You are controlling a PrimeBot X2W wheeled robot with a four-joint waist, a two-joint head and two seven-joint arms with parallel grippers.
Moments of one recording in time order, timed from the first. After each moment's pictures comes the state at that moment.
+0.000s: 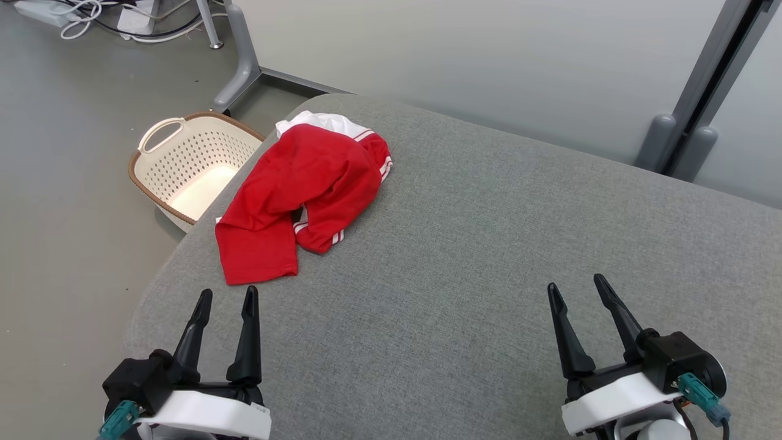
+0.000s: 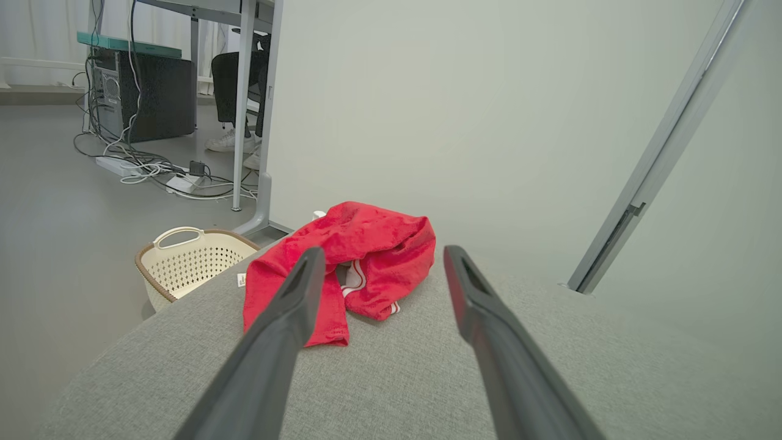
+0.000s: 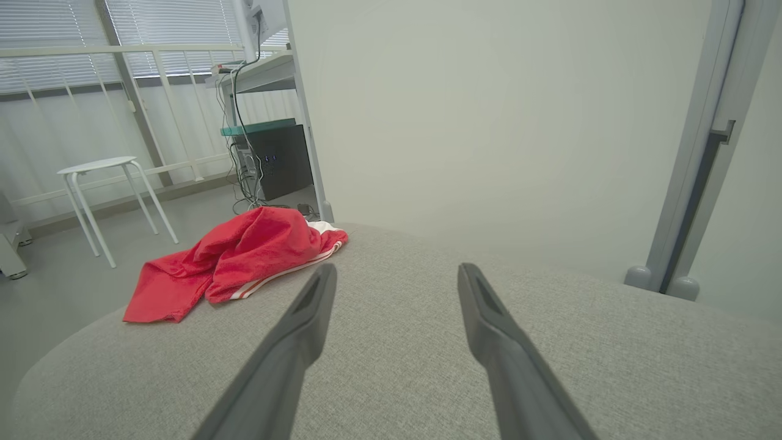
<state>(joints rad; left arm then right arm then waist) -0.02 0.05 -0.10 0.19 -0.39 -0.09 -0.26 -0.10 -0.06 0.19 0.29 0.15 0.13 -0.26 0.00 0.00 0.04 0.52</state>
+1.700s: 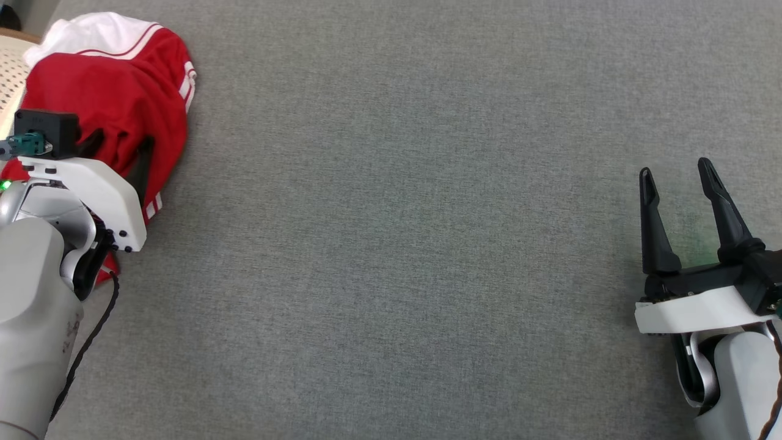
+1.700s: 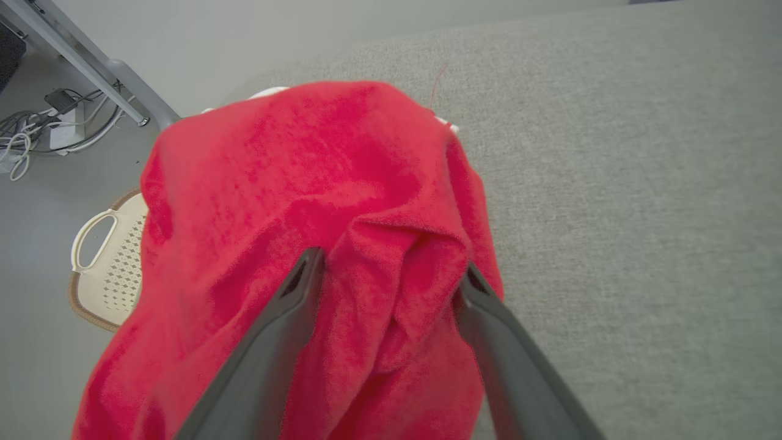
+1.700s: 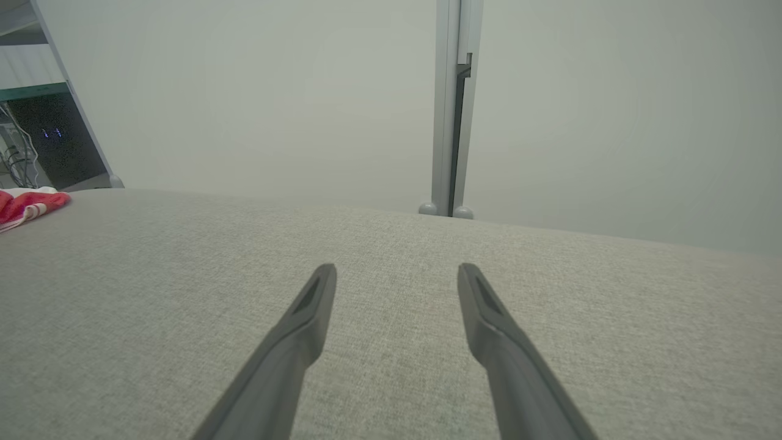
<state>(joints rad) -0.82 0.41 -0.44 0.84 -0.54 -0.12 0.05 -0.28 -0.15 0.04 0.18 0.07 0.13 -0.26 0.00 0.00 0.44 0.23</state>
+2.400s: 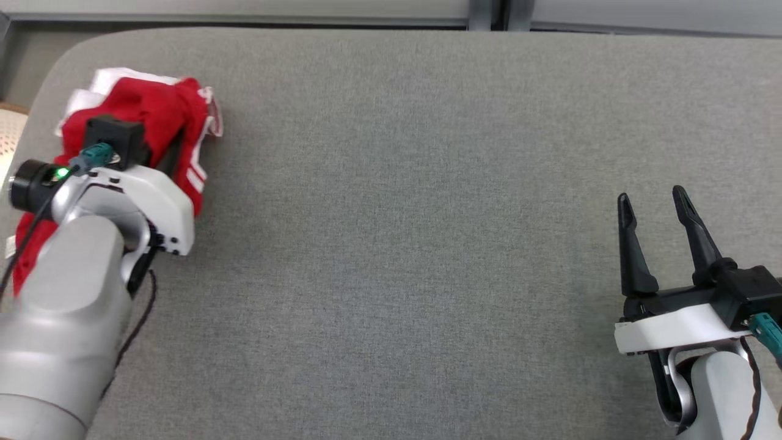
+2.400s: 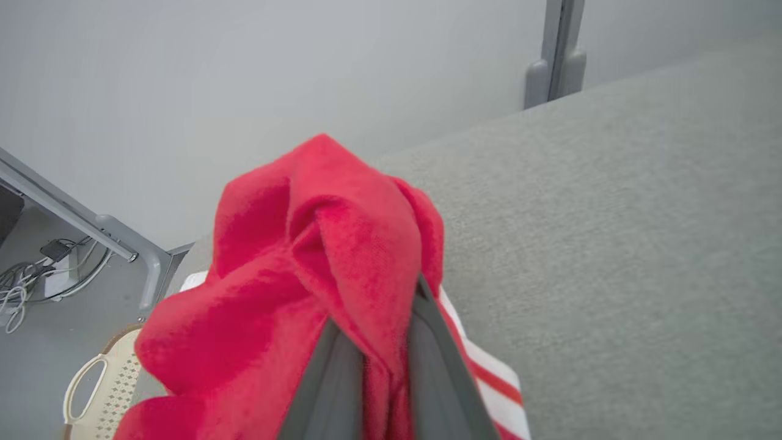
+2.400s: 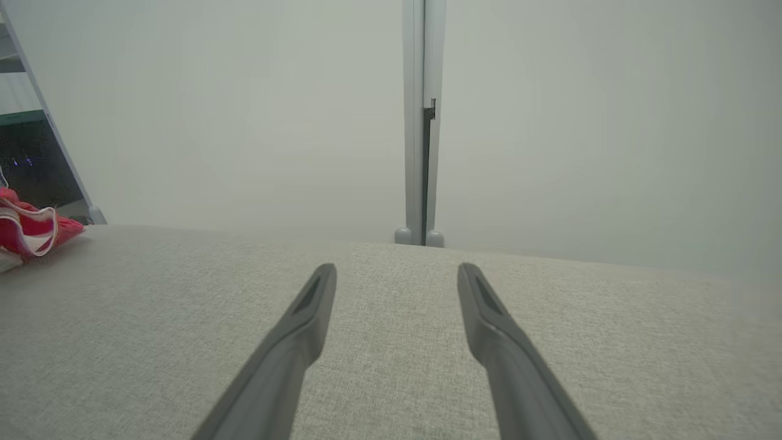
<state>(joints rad) -0.89 0.33 -0.60 0.98 -0.45 -0.13 -0.16 -0.25 -0.09 0.03 0.22 0.06 0.13 -0.26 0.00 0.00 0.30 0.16</state>
